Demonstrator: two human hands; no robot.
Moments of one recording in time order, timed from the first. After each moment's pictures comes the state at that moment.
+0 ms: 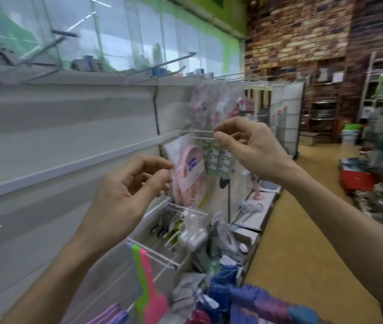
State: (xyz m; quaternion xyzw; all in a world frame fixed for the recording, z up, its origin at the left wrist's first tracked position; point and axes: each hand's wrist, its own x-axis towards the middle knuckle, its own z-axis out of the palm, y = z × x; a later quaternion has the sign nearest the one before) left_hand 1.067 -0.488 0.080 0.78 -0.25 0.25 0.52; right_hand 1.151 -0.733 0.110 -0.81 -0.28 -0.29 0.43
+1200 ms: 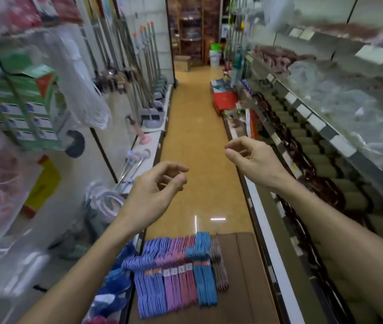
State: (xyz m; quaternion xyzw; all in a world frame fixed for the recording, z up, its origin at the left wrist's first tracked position) left_hand 1.377 -0.911 -0.117 0.76 -0.38 -0.08 0.53; right_hand 1.292 -1.153 -0.116 -0.88 0.15 -0.24 0.38
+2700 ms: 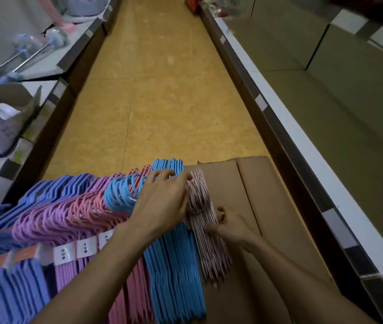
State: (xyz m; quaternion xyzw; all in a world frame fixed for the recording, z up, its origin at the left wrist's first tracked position) left_hand 1.499 -1.131 -0.991 0.85 -0.51 0.01 0.10; right_hand 1.369 -1.274 -1.090 -0.75 0.40 0.11 0.52
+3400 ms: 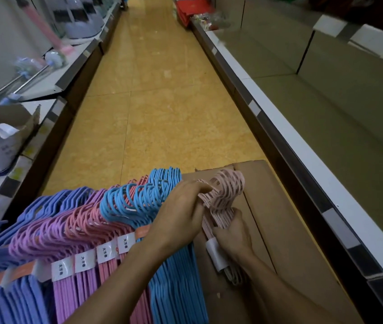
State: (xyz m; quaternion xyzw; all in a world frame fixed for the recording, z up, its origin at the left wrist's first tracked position) left_hand 1.464 -1.144 -0.991 0.78 -0.52 -0.10 0.33; right_hand 1.361 -1.261 -1.125 -0.72 0.50 -0.09 0.47
